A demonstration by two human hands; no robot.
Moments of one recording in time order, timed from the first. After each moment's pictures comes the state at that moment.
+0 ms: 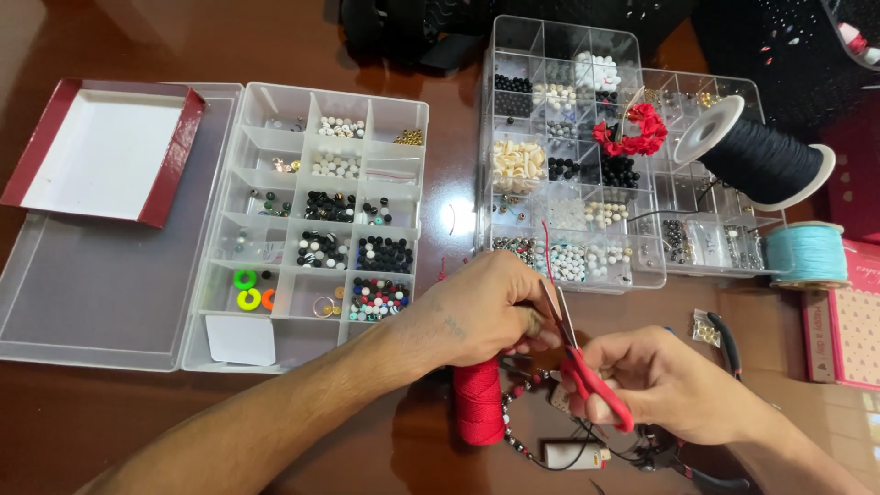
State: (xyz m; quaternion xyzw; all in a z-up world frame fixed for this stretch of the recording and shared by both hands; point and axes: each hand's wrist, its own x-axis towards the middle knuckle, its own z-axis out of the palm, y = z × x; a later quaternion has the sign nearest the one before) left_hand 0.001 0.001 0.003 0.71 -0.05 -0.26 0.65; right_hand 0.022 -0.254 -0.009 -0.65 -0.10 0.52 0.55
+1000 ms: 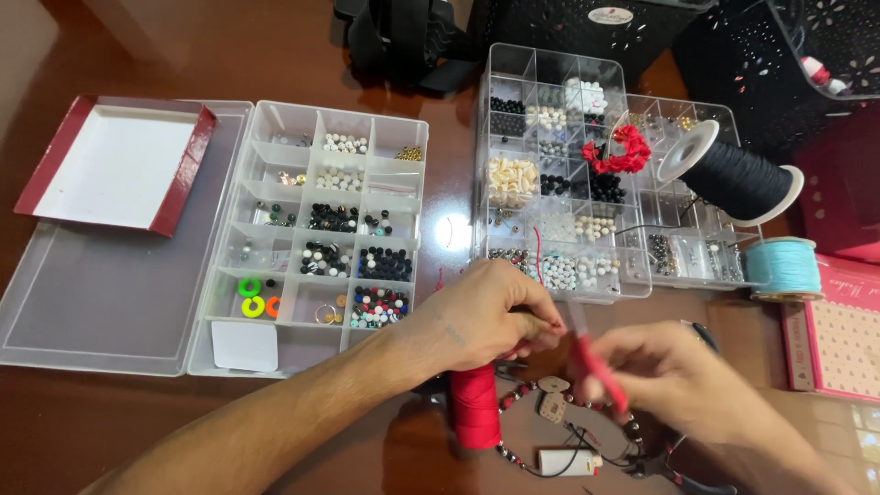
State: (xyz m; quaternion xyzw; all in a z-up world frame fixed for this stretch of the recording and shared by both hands) left_hand -0.002 0.004 0.024 0.73 -0.03 -0.26 0.63; right_hand 0.024 -0.249 0.016 -0.73 -0.11 0.42 0.53
